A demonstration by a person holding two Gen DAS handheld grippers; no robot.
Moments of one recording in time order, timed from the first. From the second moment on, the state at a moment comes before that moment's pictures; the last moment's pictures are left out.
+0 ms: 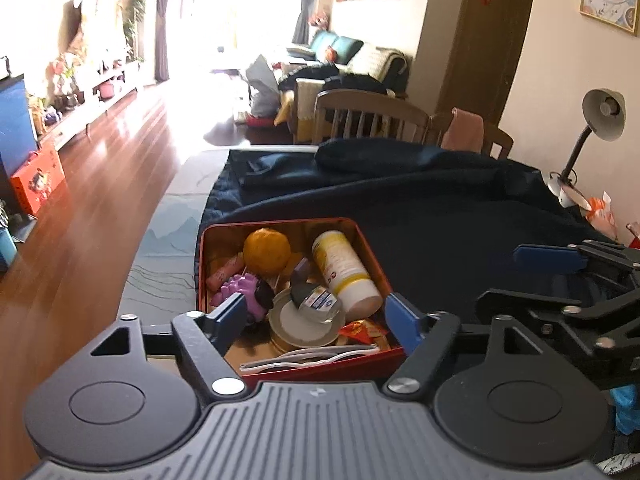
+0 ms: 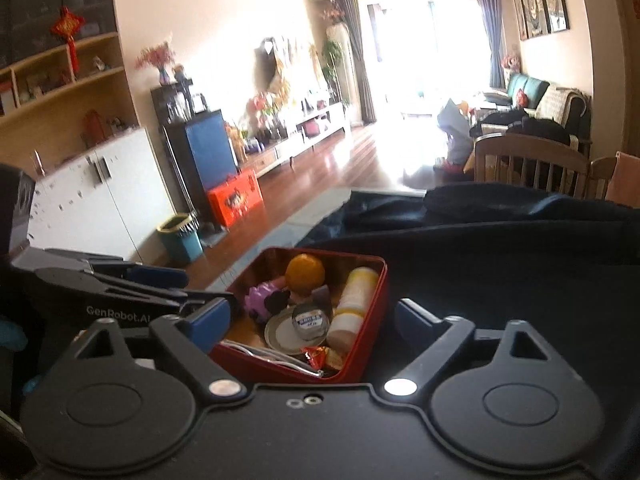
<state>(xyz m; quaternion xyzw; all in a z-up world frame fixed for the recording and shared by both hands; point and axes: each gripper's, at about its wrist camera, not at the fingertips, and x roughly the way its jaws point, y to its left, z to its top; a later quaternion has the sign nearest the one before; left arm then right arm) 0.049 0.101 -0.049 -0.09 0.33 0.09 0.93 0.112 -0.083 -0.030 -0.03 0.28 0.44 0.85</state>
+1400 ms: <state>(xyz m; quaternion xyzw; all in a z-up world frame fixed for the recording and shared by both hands) 0.008 0.014 -0.031 -0.09 0.29 0.16 0.94 0.096 -0.151 -0.033 -0.03 0.25 0.45 0.86</state>
